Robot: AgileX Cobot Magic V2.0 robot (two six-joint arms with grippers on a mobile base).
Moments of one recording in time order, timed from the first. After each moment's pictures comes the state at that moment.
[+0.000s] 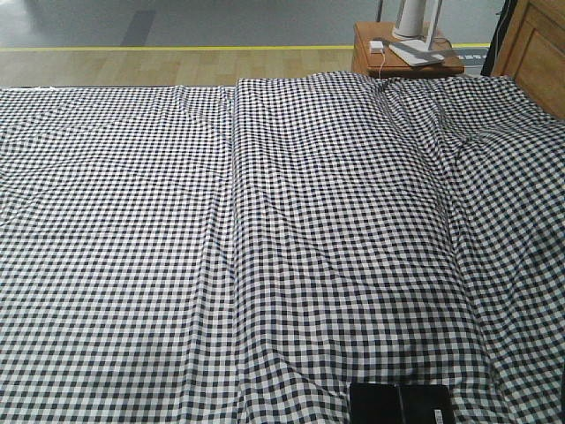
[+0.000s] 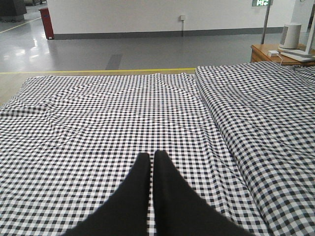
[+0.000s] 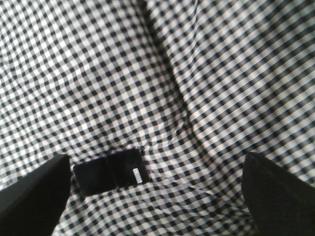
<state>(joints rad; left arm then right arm) 0.06 -0.02 0.03 -0.04 0.20 0.06 -0.61 1.81 -1.34 0.36 1.01 -0.31</state>
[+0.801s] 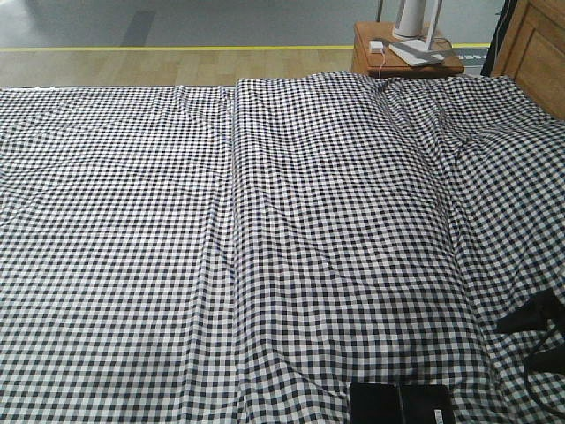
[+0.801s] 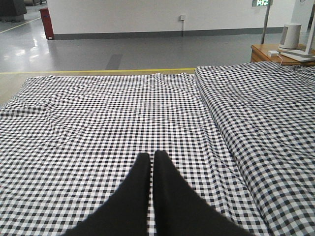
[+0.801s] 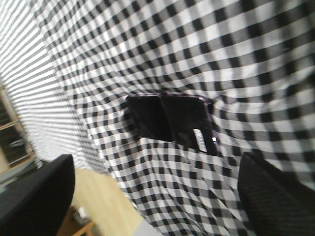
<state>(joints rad) 0.06 -0.02 0.03 -0.04 0.20 0.06 -0.68 2.46 -1.35 0.79 1.15 -0.87</state>
